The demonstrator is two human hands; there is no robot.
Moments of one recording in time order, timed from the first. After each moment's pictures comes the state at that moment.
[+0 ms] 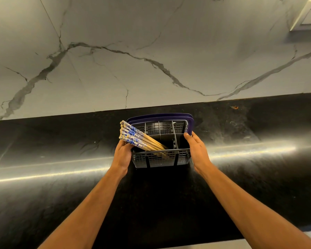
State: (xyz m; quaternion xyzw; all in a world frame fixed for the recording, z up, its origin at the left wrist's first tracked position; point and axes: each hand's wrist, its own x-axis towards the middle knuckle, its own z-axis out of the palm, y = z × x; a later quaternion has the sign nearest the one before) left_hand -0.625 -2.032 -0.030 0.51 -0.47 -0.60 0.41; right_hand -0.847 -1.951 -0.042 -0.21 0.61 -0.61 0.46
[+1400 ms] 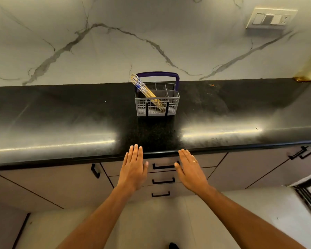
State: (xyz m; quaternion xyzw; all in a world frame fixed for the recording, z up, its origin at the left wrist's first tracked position) left_hand -0.509 -1.735 -0.102 0.48 -0.86 -0.15 0.09; right_hand -0.724 -1.636 -0.098 -0.60 0.77 -0.18 0.16
